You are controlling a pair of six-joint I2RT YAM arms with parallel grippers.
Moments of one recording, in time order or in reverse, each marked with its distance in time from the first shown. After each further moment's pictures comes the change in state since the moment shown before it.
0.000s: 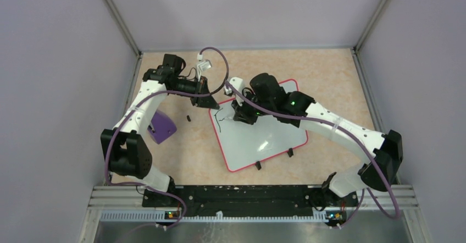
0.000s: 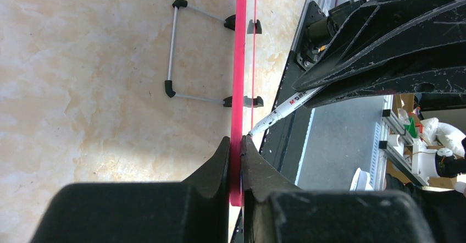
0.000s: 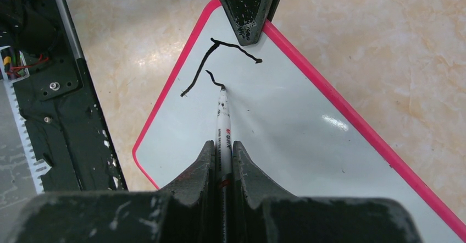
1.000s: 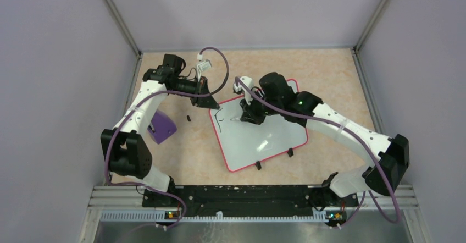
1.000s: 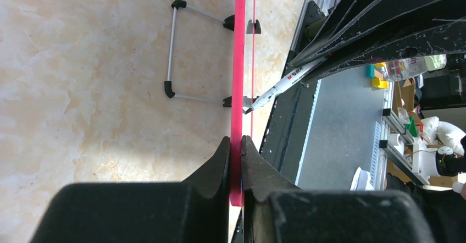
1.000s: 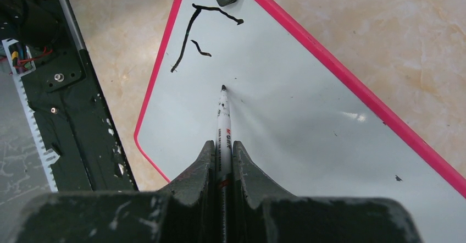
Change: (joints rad) left arm 0.000 0.000 0.000 -0.001 0.005 0.006; right arm -0.063 -0.054 -0.064 -0.017 -0.063 0.023
